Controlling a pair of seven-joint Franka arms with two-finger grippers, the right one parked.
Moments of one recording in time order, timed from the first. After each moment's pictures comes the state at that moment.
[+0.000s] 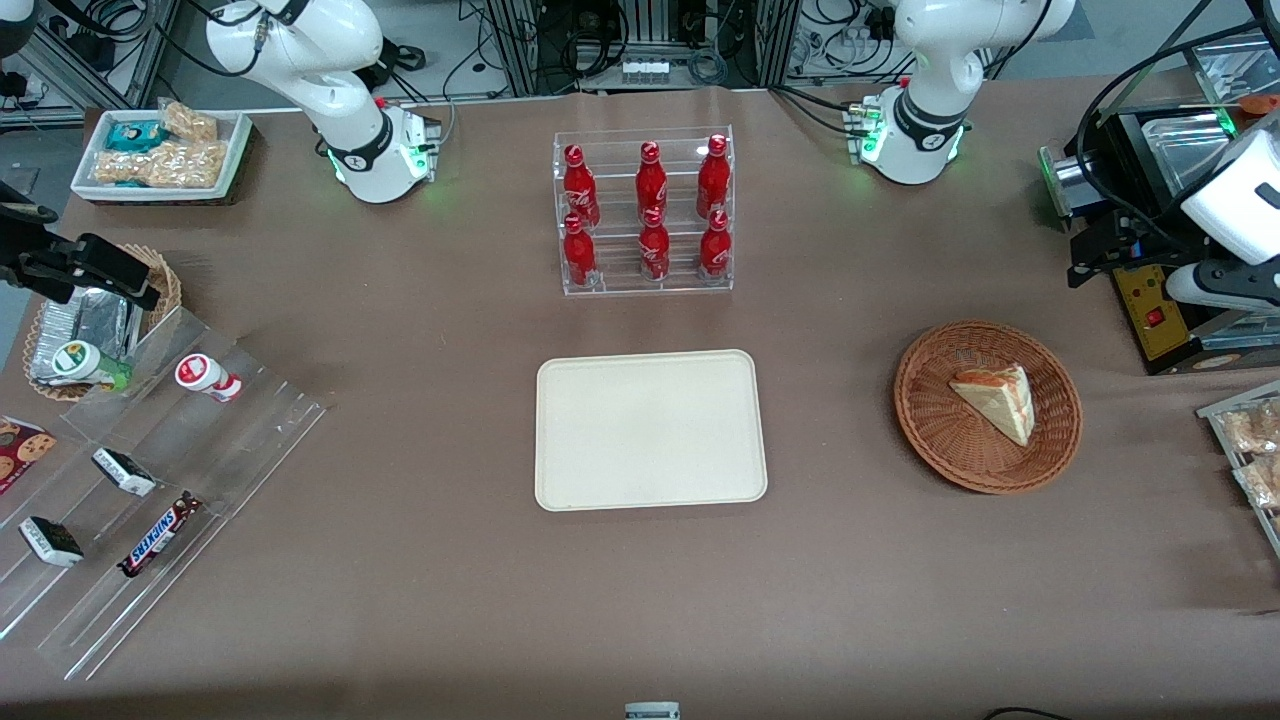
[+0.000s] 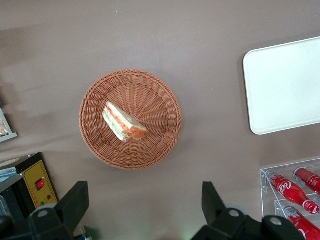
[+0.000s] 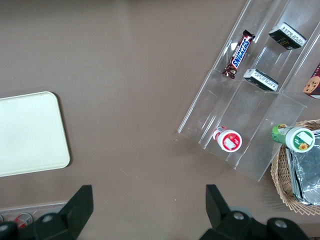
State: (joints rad) arm 0.08 0.00 -0.13 -1.54 -0.03 1.51 0.11
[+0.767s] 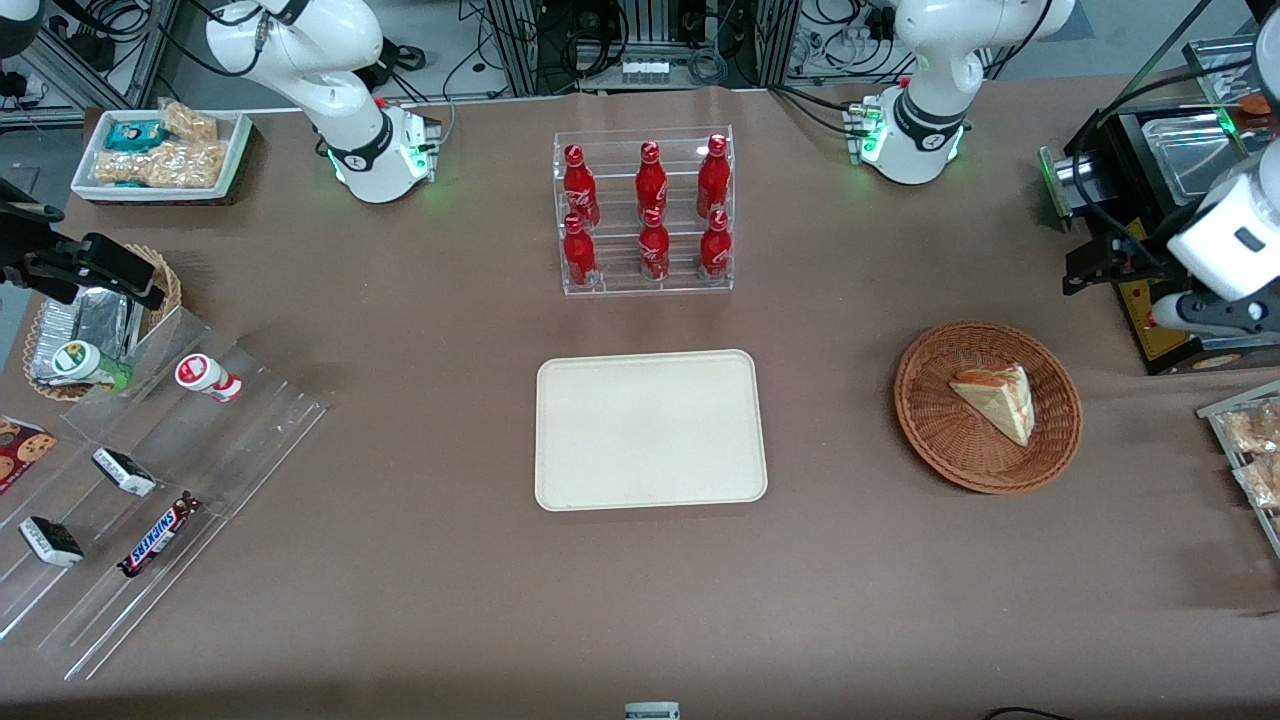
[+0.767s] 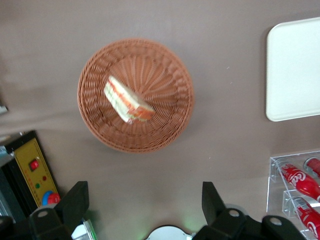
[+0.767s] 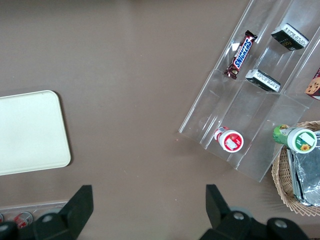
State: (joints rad) arm 0.12 0.03 -0.11 -1.65 -0.02 1.51 0.11
